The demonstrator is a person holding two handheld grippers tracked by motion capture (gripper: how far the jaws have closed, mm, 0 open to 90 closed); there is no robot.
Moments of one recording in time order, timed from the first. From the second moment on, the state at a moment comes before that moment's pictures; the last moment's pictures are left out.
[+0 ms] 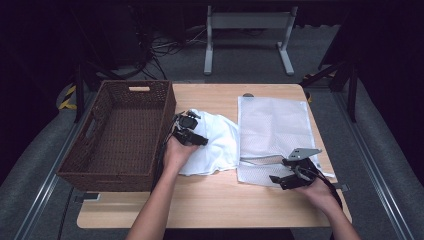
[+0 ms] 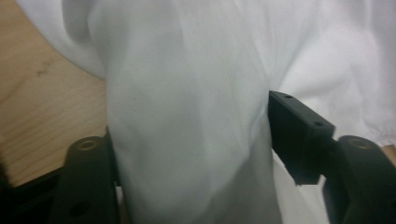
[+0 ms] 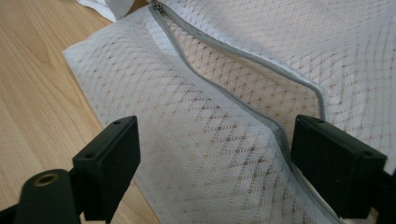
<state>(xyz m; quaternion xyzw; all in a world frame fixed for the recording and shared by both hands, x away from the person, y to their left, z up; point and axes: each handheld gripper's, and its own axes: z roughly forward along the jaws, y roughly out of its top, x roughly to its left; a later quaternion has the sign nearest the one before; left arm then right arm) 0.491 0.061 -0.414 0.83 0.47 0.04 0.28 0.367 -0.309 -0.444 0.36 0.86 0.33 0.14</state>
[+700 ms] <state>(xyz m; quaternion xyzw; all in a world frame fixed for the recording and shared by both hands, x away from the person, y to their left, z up) 0.457 0.072 -0.348 0.84 0.37 0.08 0.38 0.366 -0.320 -0.439 0.38 0.85 0.34 0.15</state>
